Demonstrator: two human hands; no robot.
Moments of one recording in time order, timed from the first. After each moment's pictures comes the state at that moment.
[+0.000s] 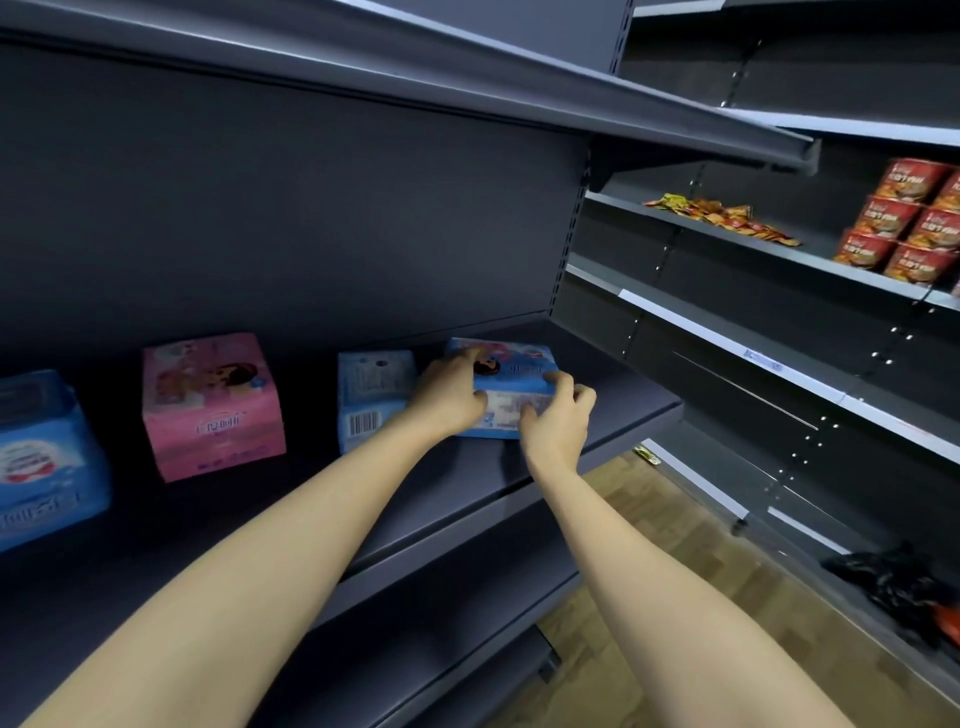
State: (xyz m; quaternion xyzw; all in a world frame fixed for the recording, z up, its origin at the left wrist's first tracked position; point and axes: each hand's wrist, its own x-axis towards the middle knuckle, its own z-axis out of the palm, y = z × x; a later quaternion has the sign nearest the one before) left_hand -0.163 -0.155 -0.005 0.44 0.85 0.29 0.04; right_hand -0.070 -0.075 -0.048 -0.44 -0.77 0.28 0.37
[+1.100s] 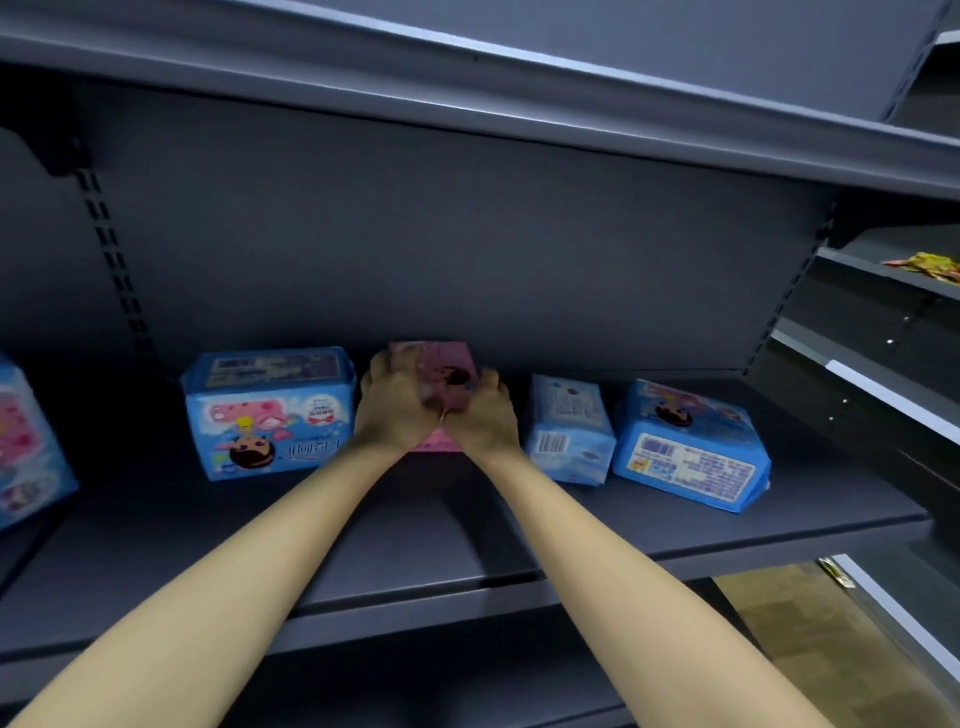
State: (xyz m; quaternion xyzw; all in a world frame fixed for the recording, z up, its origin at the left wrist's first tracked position) left_hand -0.253 -0.347 -0.022 0.17 0.92 0.35 -0.08; right_hand -0.205 -0.251 -0.019 -0.18 -0.89 0.40 0.15
